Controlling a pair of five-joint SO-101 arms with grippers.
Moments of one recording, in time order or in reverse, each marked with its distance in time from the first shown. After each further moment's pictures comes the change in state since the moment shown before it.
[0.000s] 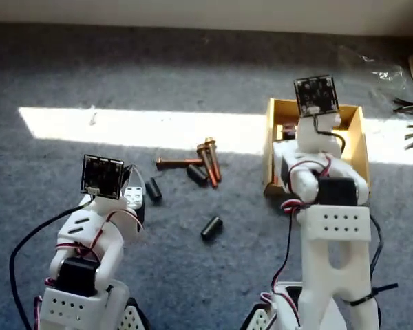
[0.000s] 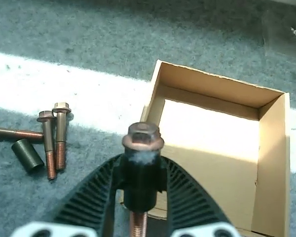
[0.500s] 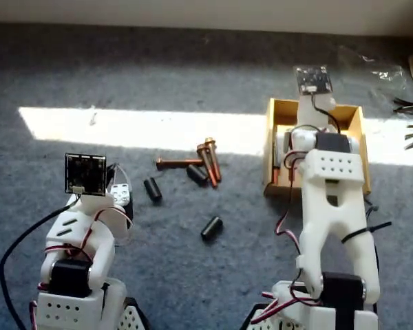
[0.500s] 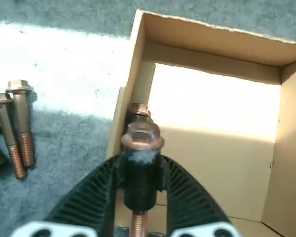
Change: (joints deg) left arm -5.4 0.0 -2.8 3.3 0.0; right arm 3.4 26.4 -12.0 0.0 -0.4
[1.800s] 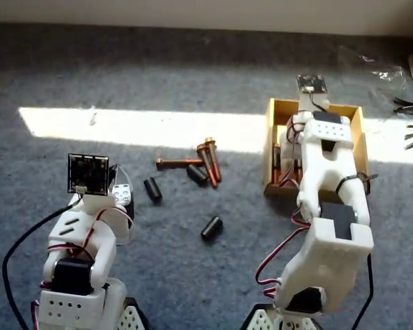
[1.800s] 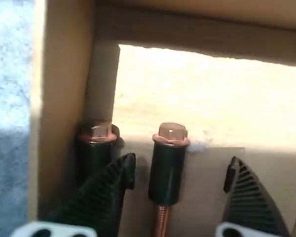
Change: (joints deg) left arm -0.1 0.0 2.2 -1.8 0.0; right arm 3.8 33.1 -18.8 -0.1 0.0
